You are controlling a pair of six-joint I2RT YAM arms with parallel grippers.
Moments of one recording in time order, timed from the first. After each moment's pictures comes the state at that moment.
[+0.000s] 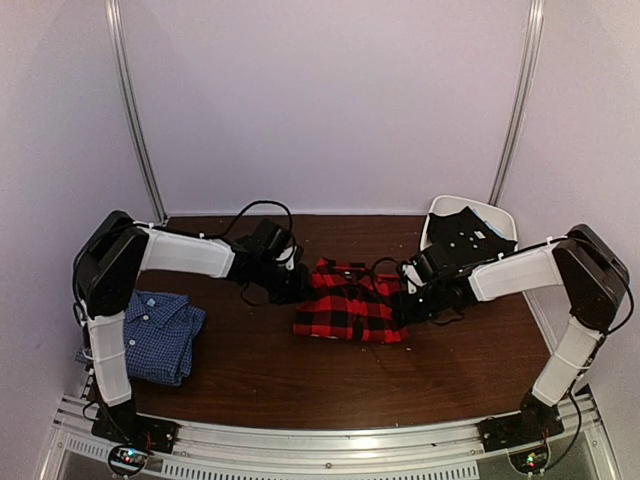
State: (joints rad) left arm -0.72 2.00 1.28 -0.16 0.33 -0.75; right arm 0.59 1.71 0.85 -0.09 -0.14 0.48
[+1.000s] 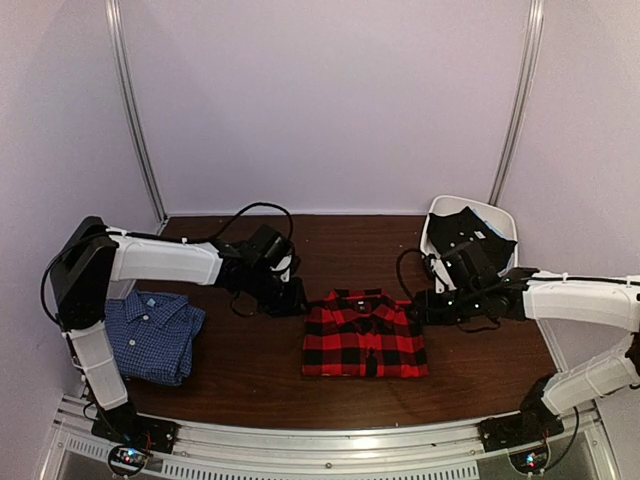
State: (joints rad) left arm -0.80 1.84 1.20 -0.34 0.22 -0.70; right arm 0.66 1.25 0.69 -0.29 -0.07 0.58
